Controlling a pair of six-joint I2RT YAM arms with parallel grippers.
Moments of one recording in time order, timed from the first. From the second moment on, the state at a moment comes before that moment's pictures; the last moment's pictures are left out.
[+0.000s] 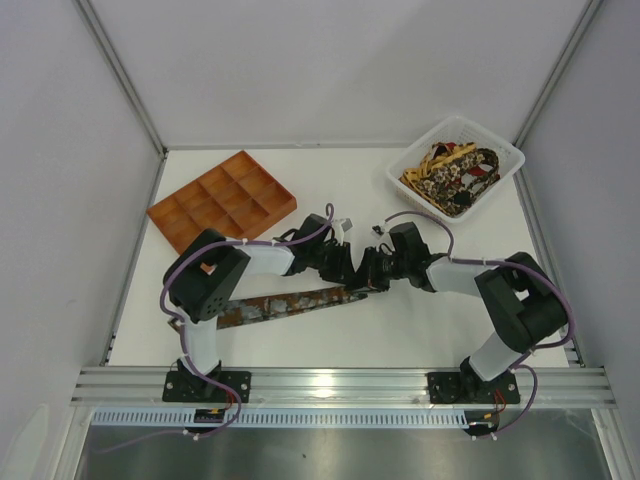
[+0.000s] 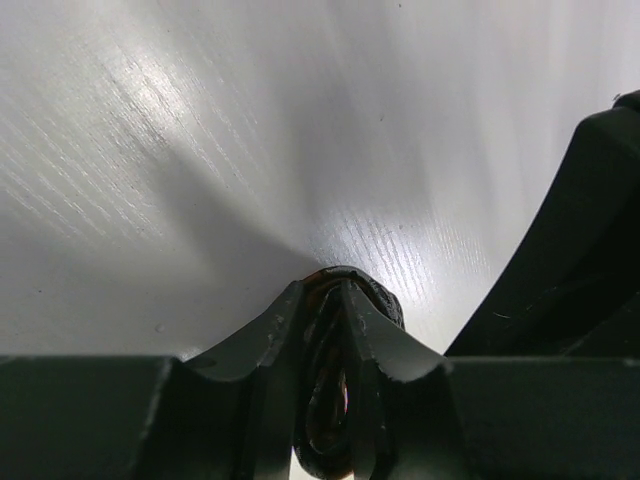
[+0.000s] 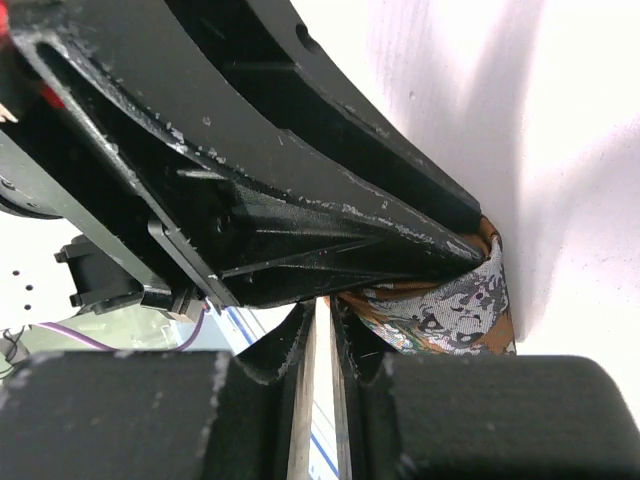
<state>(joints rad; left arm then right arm) -0.68 1.92 1.00 0.09 0.51 -0.57 0.52 1.61 0.68 0.16 -0.68 0.79</state>
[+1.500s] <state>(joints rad) -0.69 1.64 0.86 -0.01 0.34 -0.56 0.51 1.69 0.74 0.14 -0.63 0.80</state>
